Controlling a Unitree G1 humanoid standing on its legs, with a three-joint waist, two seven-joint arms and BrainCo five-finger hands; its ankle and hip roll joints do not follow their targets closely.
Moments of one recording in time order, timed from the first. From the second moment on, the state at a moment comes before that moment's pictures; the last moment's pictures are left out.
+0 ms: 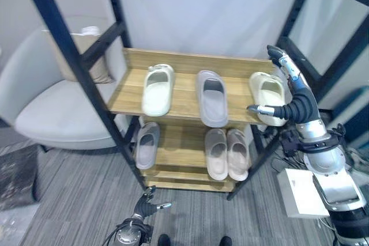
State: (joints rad) left arm 0.15 0.30 -0.32 0.64 -0.18 -0.13 0.12; right arm -0.26 -0.58 0.09 -0.25 -0.22 -0.25 -0.22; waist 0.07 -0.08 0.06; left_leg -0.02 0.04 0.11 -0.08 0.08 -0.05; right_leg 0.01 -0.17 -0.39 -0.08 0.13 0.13
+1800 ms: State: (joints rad) left arm 0.14 0.28 -0.30 0.65 -0.18 -0.12 0.20; right arm -0.38 -0.29 0.38 -0.51 0.28 -0.29 -0.20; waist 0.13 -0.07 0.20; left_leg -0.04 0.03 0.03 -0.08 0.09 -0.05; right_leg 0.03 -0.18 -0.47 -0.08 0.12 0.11
